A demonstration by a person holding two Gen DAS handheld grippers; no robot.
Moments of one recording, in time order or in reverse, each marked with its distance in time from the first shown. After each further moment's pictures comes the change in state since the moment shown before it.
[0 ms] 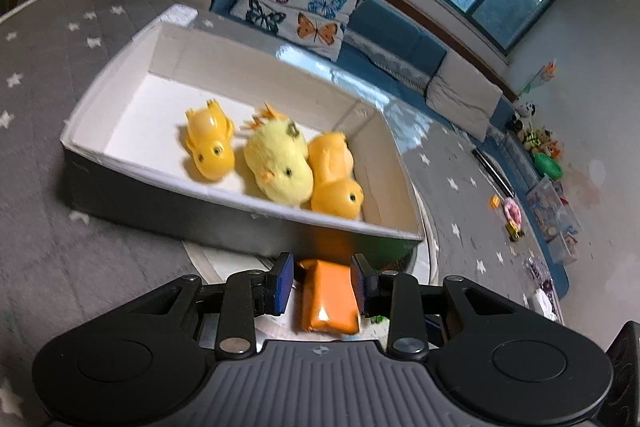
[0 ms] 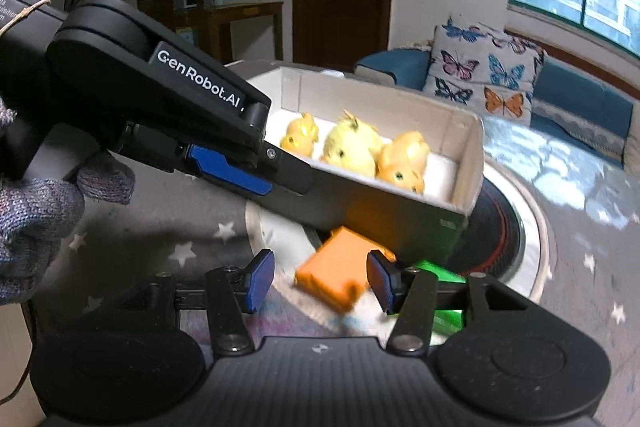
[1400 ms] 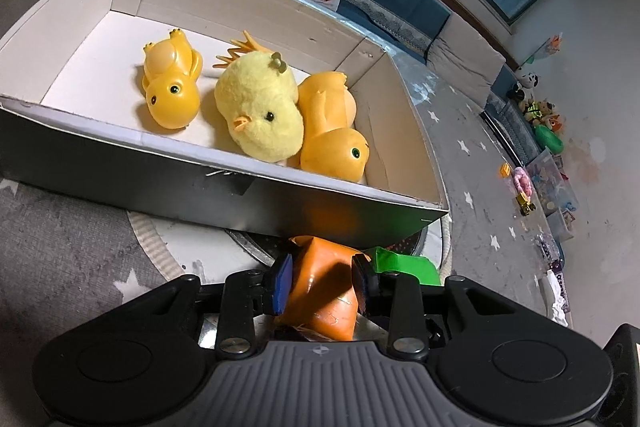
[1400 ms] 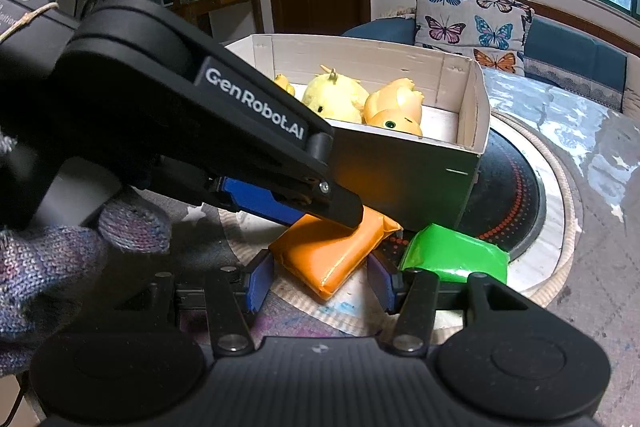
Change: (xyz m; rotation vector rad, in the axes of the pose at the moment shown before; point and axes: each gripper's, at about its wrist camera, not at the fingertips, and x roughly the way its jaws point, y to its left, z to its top) left arm 0.055 0.001 -0.005 -0.010 0.118 -0.015; right arm 0.038 -0.013 -0.016 0.089 0.050 -0.002
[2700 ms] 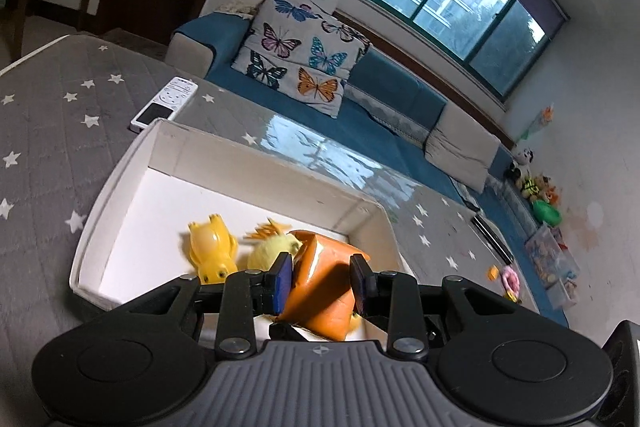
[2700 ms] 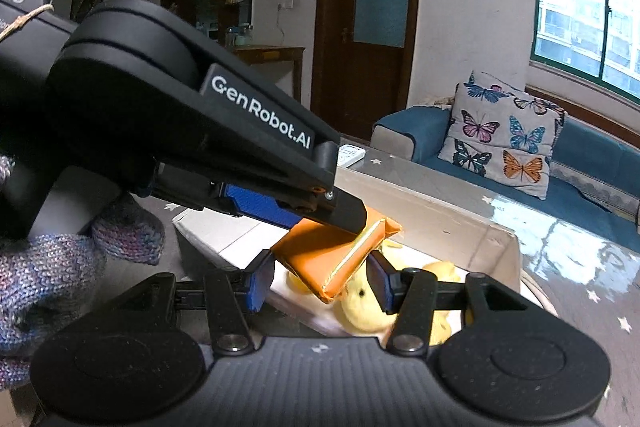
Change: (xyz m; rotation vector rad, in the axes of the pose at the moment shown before) left arm -0.071 0.002 0.063 -0.005 -0.284 0.013; right arm 0.002 0.033 0.094 -0.182 -0.195 0.043
